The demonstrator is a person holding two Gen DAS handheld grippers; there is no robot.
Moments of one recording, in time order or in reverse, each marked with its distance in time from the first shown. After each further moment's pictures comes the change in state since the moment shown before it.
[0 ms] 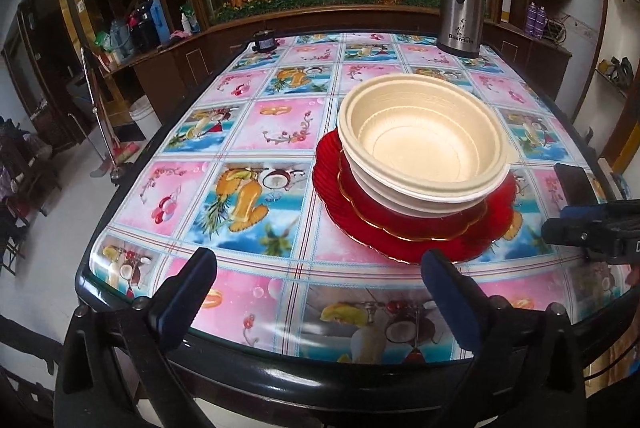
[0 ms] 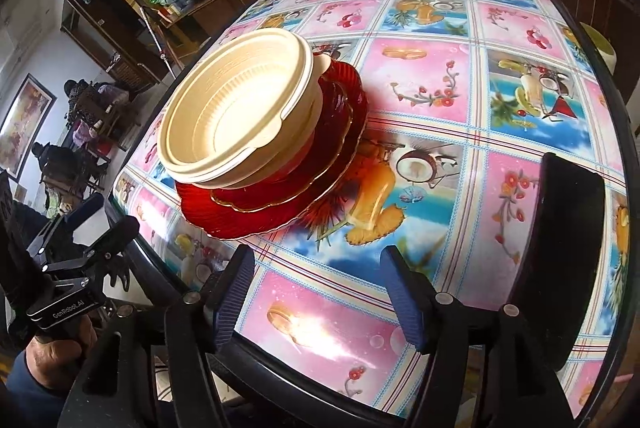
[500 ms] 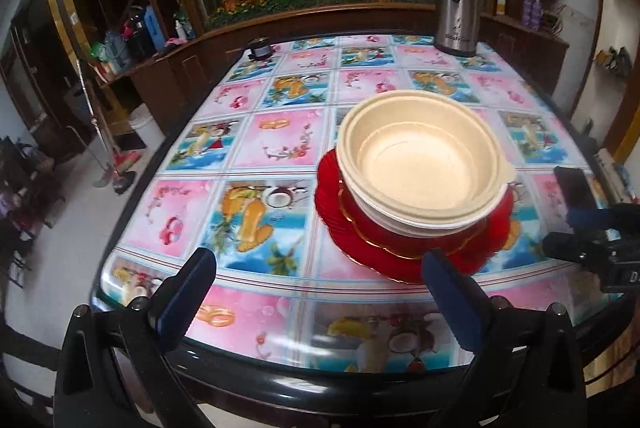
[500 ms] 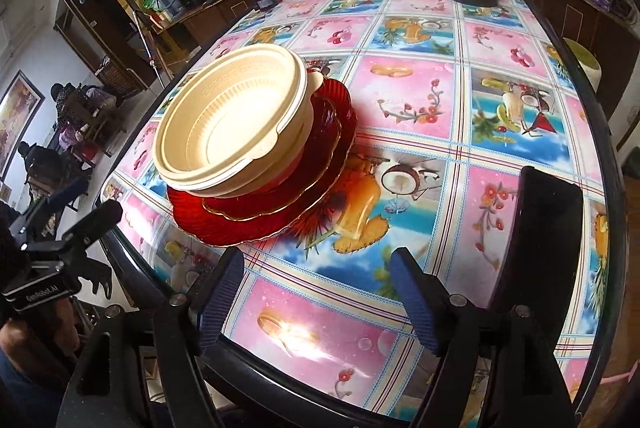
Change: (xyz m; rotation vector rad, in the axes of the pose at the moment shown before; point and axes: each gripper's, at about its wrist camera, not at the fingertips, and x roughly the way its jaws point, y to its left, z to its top) left arm -0.006 -0.003 0.025 0.045 0.011 0.020; right arm -0.009 0.006 0.000 -0.024 -0.048 -0.054
